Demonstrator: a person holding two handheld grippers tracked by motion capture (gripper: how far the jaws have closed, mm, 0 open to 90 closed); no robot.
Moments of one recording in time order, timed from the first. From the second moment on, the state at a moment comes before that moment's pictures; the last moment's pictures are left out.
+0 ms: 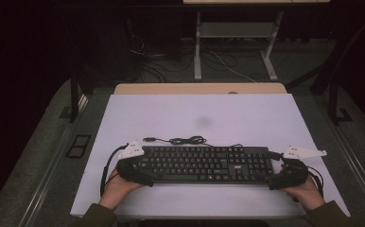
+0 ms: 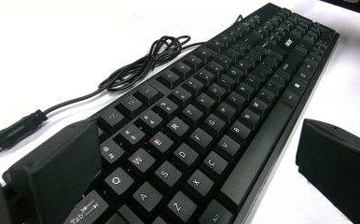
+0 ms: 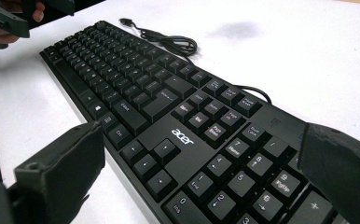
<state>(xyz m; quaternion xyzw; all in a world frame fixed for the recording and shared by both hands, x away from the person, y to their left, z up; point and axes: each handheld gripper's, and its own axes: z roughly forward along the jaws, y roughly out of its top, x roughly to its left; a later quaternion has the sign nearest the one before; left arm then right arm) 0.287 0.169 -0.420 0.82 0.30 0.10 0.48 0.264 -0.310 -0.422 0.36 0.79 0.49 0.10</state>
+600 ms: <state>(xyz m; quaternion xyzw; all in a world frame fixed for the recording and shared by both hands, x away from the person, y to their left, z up) 0.285 0.168 -0.420 0.82 0.31 0.10 0.48 0.271 -0.302 -0.419 0.35 0.79 0.50 0.09</state>
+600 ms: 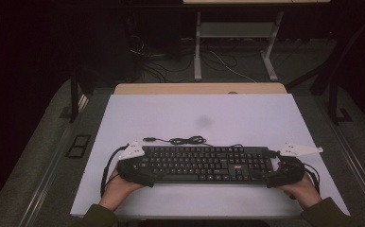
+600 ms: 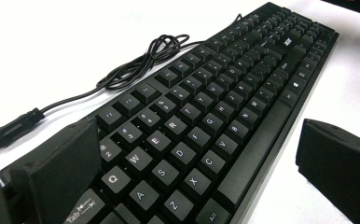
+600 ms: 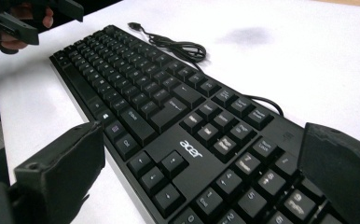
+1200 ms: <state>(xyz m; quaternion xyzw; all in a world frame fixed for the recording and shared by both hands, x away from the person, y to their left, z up) 0.285 0.168 -0.421 0.81 0.31 0.09 0.48 0.276 -0.284 -0.416 0.34 0.78 0.52 0.07</state>
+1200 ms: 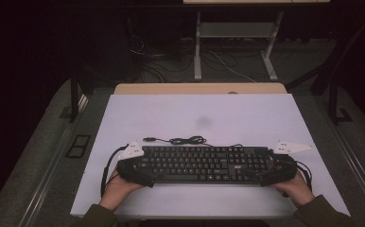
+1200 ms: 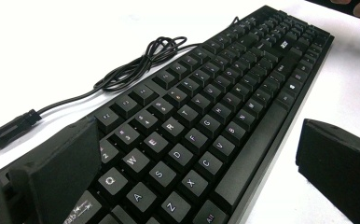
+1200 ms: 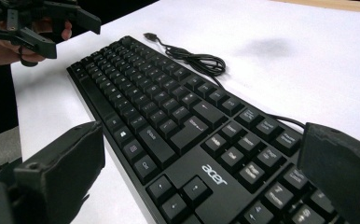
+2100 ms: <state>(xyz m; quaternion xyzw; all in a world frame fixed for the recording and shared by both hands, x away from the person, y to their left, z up) 0.283 0.167 -0.422 0.82 0.30 0.09 0.48 0.288 -0.261 -0.416 0.32 0.78 0.53 0.06</state>
